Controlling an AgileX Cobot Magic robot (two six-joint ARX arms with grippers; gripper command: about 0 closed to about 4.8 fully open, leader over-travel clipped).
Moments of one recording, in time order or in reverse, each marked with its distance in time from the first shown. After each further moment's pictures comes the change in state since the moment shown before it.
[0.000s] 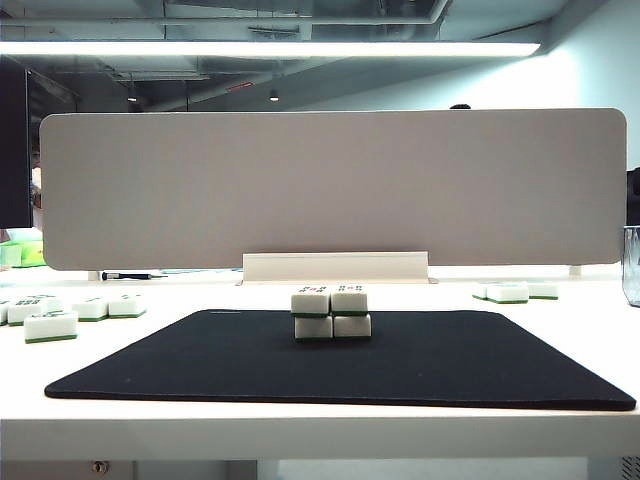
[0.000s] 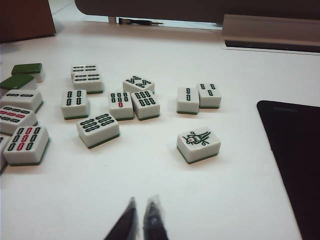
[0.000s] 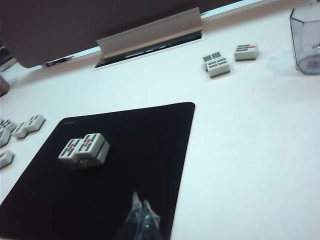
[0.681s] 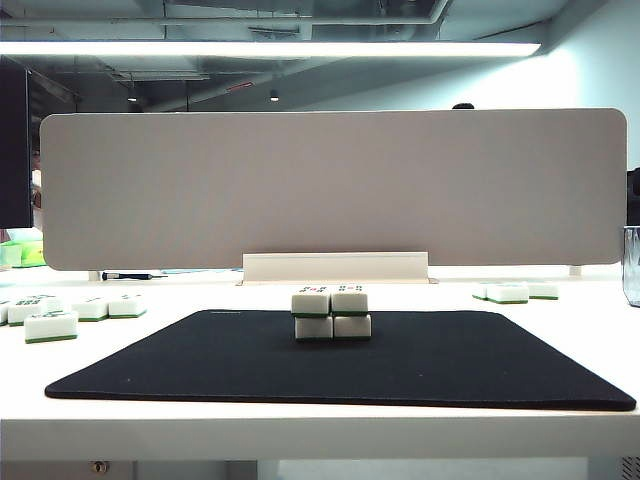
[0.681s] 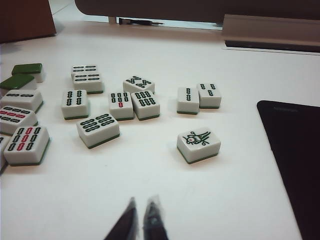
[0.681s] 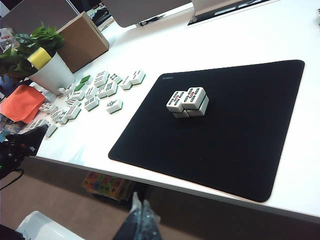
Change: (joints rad) left arm 0.000 0.000 0.000 0.000 0.000 0.000; right arm 0.000 0.001 0.246 -0.315 -0.344 0.030
